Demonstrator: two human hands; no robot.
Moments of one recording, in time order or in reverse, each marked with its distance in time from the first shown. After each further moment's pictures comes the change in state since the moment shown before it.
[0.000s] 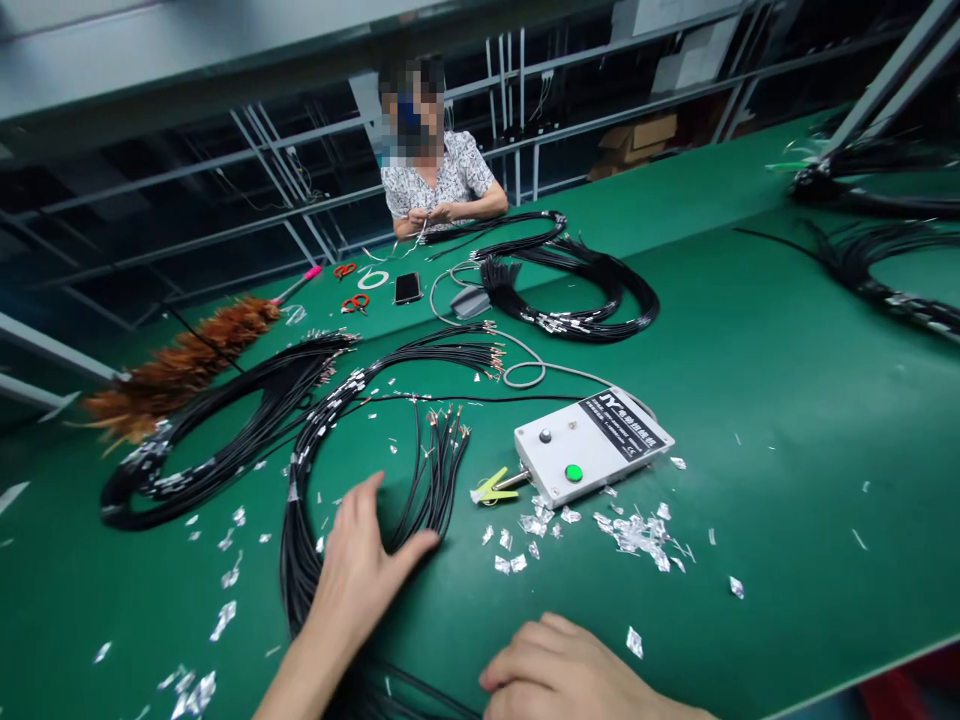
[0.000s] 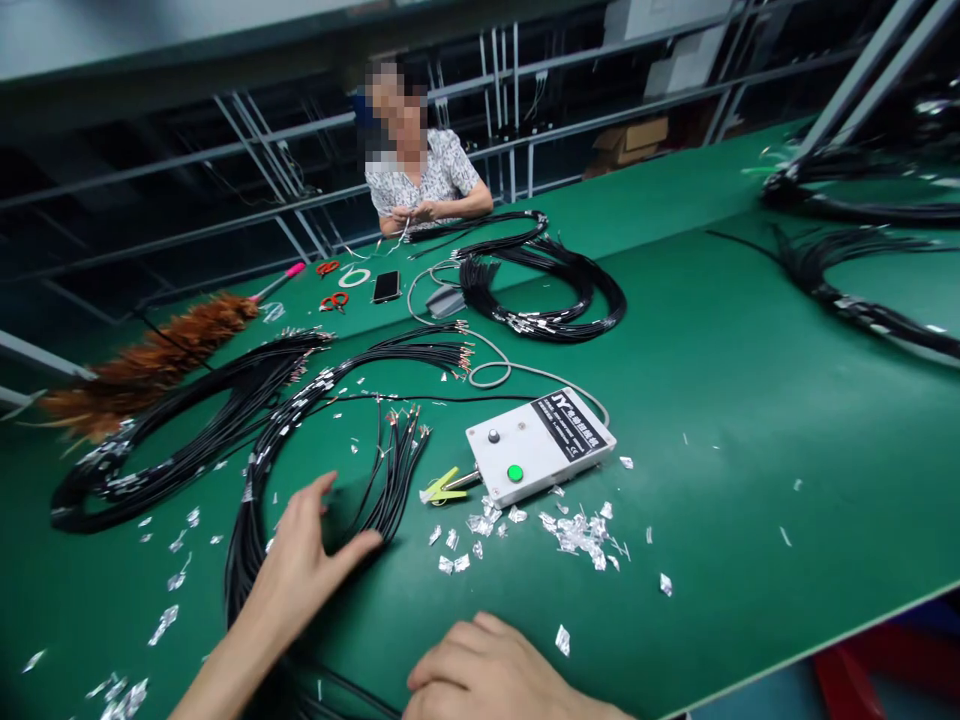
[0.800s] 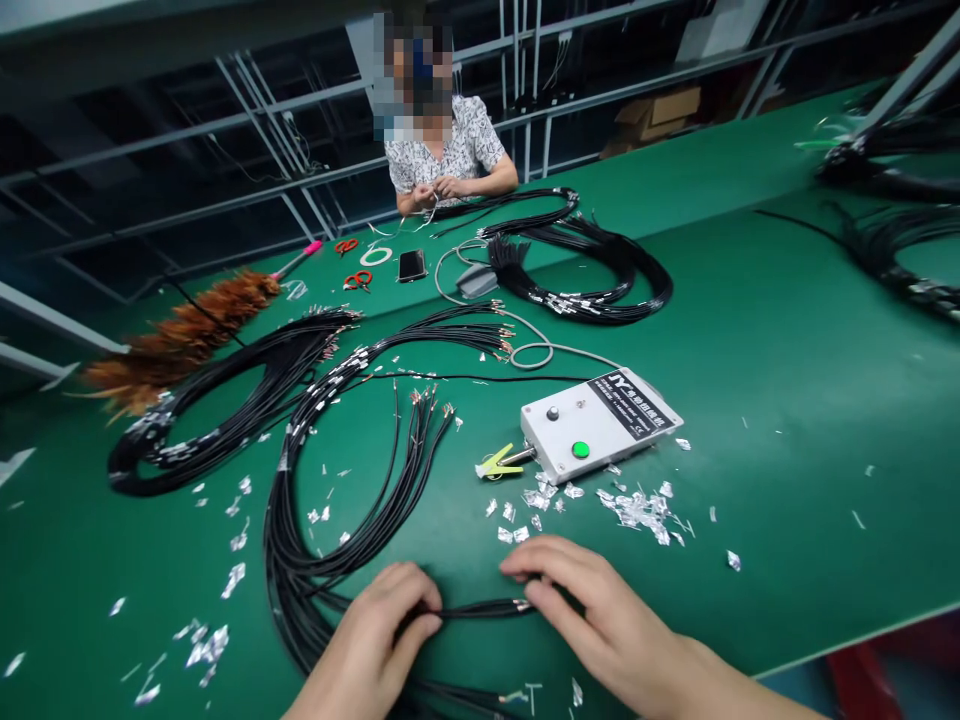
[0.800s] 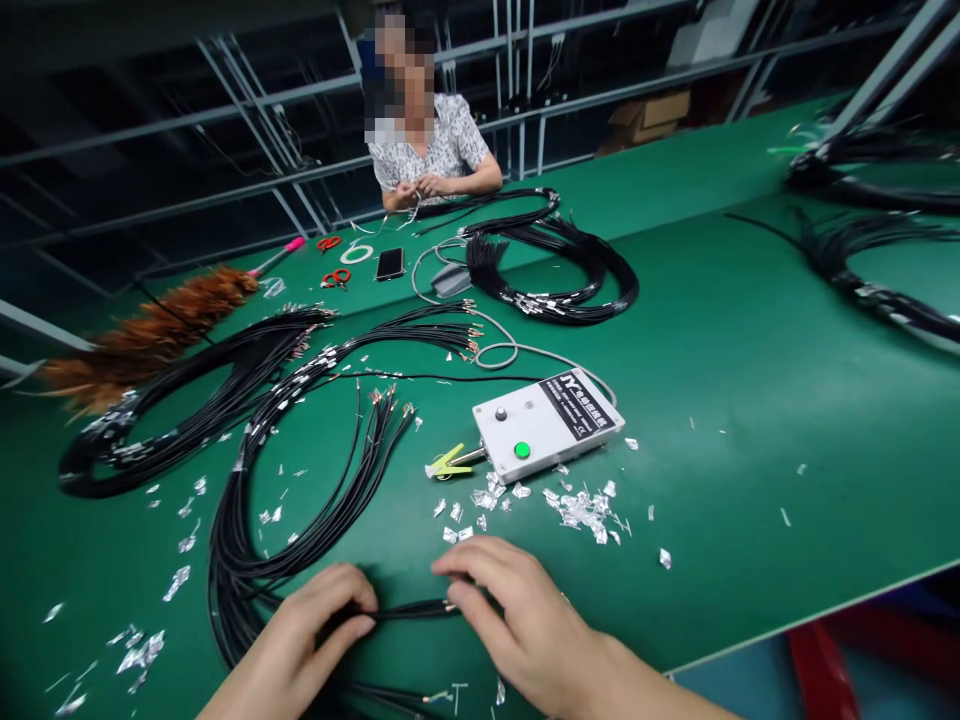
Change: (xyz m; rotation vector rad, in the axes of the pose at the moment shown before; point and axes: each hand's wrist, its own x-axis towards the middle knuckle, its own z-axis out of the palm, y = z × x) left_hand -0.066 0.028 -0.034 -0.355 -0.564 0.128; right_hand 0.019 -0.020 -0.053 0.307 0.216 0.329
